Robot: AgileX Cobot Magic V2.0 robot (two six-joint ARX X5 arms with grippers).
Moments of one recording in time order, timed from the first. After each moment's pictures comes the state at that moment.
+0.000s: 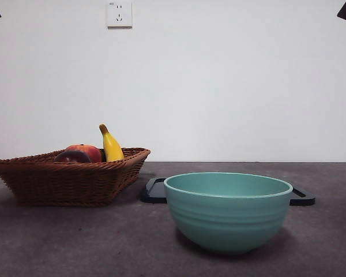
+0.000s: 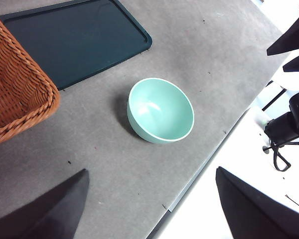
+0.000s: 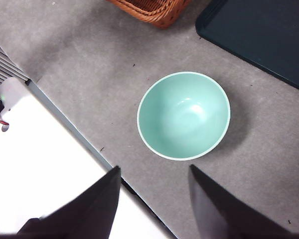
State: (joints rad) left arm -0.26 0.80 0.96 -0.96 0.68 0.13; right arm 0.64 0.76 0.93 -0.96 -0.32 0.18
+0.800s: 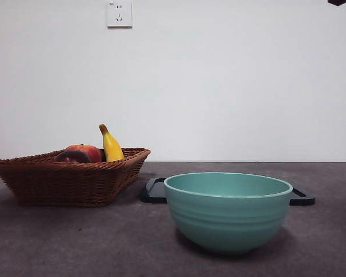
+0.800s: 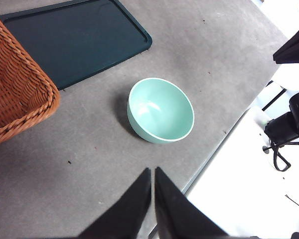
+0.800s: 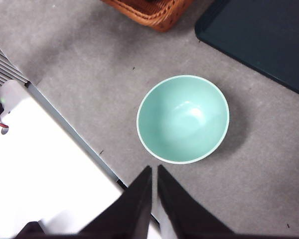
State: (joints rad) left arm -0.26 0.80 0.96 -0.96 0.68 0.13; right arm 0.64 0.76 0.93 -0.95 -0.31 0.18
